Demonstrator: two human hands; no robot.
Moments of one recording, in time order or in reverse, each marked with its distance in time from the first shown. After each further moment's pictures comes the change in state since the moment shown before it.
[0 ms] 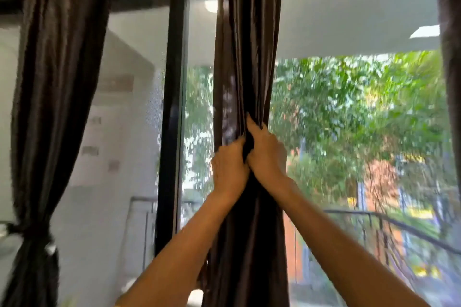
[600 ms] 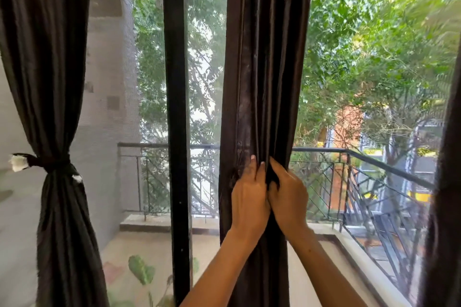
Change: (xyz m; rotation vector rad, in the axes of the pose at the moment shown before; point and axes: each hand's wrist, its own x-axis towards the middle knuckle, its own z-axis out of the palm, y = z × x) left_hand -0.189 -0.046 0.008 -0.038 -0.284 -0.040; right_hand -0.208 0.000 0.065 0.060 0.072 0.271
